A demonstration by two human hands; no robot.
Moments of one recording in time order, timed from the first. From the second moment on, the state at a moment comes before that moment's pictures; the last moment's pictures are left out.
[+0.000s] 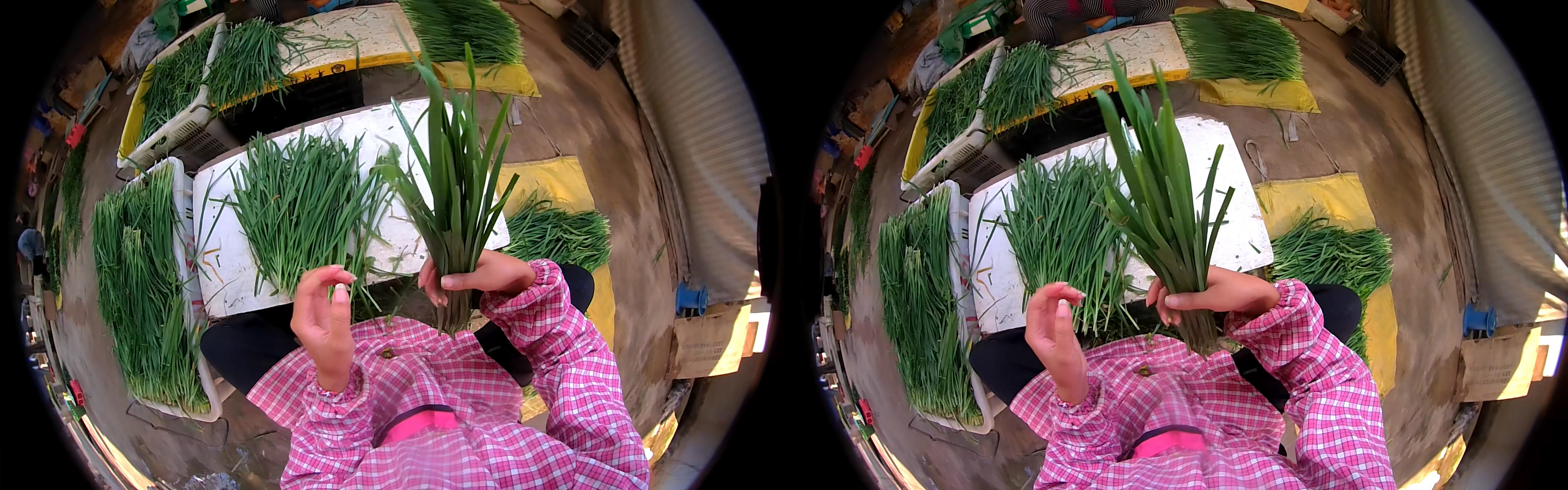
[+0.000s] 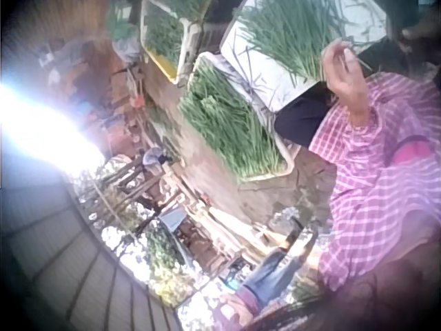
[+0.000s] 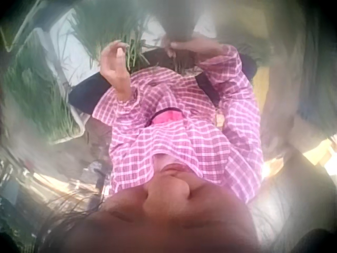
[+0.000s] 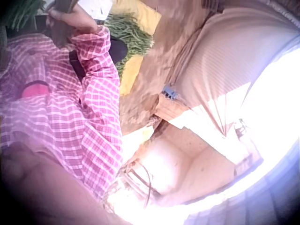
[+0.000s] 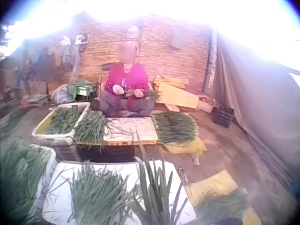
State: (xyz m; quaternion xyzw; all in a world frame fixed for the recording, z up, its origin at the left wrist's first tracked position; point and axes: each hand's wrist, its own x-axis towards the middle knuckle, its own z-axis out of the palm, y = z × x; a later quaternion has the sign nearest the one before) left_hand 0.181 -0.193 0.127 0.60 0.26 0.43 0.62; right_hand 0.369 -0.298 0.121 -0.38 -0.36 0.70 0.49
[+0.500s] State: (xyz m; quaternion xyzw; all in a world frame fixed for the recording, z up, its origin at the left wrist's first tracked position) left_hand 0.193 -0.234 0.076 0.63 0.15 0.06 0.76; right_hand 0.338 -0.283 0.106 -0.25 -0.50 0.63 0.54
